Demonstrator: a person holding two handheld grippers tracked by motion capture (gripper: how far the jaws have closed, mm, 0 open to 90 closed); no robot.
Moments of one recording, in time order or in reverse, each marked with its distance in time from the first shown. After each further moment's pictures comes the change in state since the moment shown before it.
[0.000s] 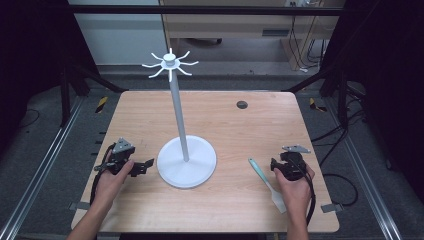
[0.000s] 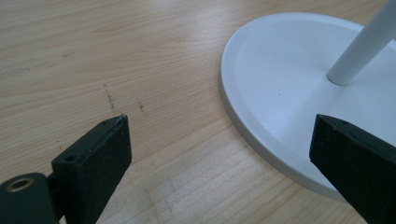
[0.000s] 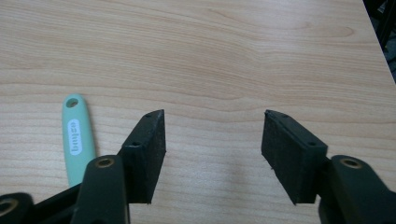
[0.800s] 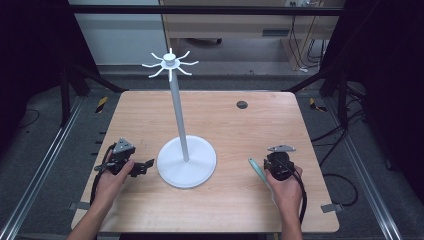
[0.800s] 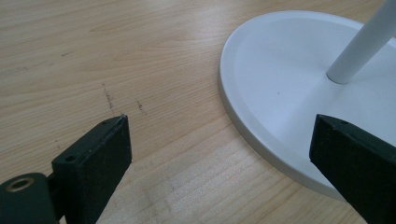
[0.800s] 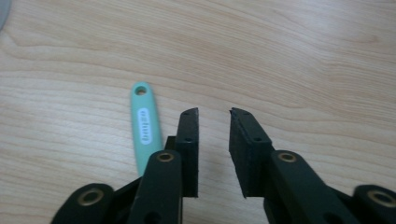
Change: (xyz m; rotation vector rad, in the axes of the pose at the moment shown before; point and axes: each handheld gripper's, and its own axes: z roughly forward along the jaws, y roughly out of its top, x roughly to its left) left arm 0.000 0.000 0.000 0.008 -0.001 0.003; right arm 0.032 0.006 0.000 0.039 0.074 -0.127
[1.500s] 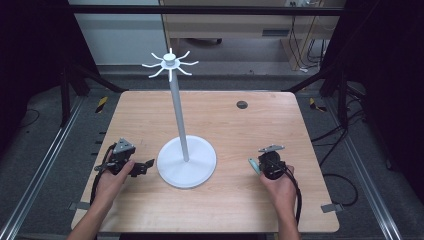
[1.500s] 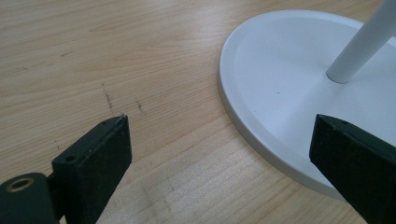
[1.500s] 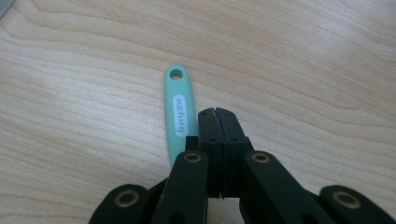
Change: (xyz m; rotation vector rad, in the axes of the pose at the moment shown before) left arm 0.000 0.000 0.000 0.001 -0.001 0.004; right arm 0.017 0.004 0.012 0.093 0.052 -0.072
